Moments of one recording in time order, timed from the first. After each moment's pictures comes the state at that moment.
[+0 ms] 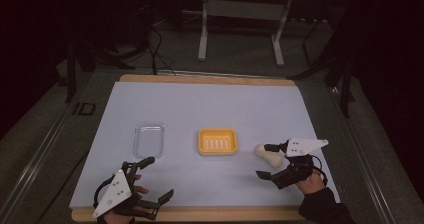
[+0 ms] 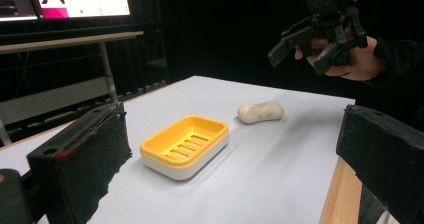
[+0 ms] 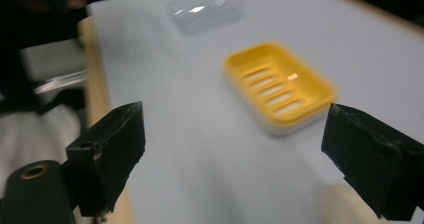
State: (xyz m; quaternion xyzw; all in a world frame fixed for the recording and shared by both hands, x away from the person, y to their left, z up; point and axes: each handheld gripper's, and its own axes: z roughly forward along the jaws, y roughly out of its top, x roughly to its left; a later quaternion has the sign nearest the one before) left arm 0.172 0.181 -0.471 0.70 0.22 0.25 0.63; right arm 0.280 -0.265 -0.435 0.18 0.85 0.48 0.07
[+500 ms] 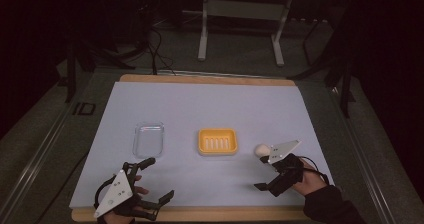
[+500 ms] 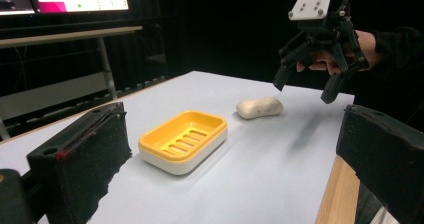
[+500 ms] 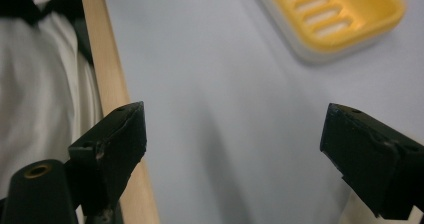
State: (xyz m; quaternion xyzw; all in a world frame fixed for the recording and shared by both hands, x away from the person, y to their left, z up) left arm 0.172 0.180 -0.472 0.71 0.23 0.24 0.63; right arm 0.284 -0.246 -0.451 0.15 0.93 0.33 0.03
